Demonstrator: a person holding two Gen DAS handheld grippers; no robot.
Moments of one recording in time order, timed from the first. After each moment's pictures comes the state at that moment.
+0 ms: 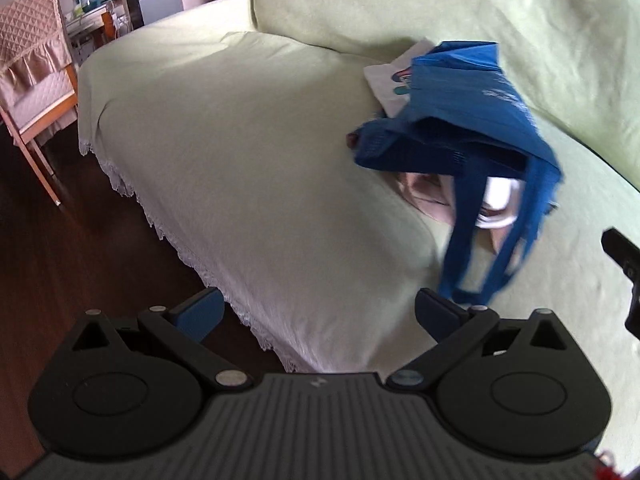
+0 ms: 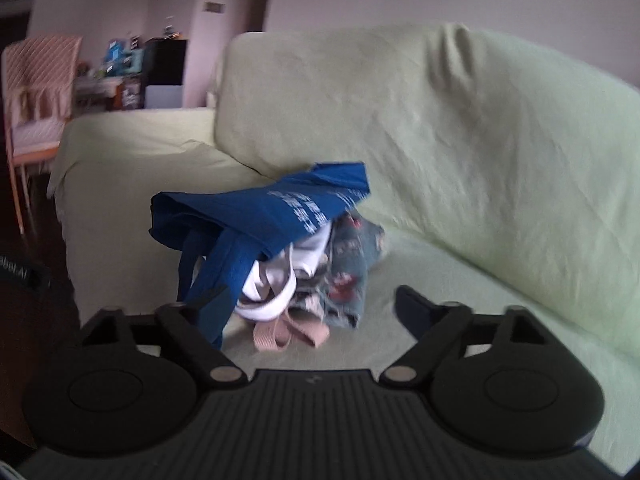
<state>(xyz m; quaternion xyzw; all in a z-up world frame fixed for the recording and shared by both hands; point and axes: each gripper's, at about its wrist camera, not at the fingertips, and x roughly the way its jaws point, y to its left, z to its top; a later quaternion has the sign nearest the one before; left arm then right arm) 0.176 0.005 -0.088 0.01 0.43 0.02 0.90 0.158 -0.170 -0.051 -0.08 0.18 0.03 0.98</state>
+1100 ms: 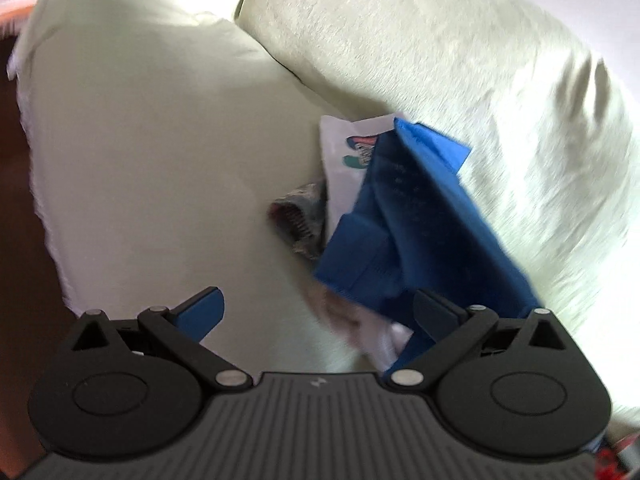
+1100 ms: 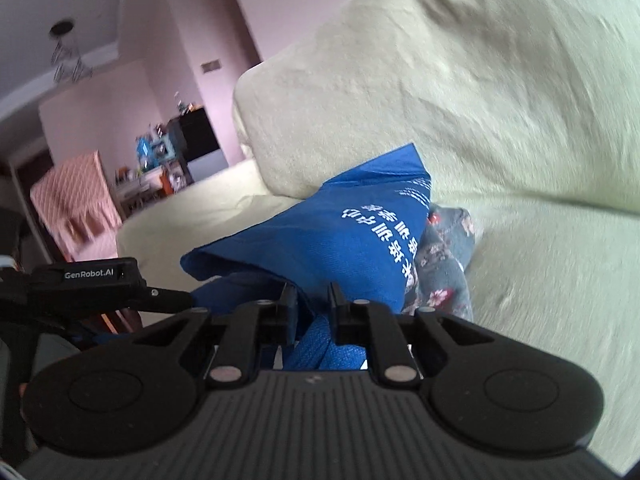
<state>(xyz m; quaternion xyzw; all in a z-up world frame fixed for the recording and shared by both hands) 0.269 0.024 -0.106 -0.28 0.39 -0.09 0.87 0.230 -0.211 -0.076 0.22 0.18 0.10 0.95</state>
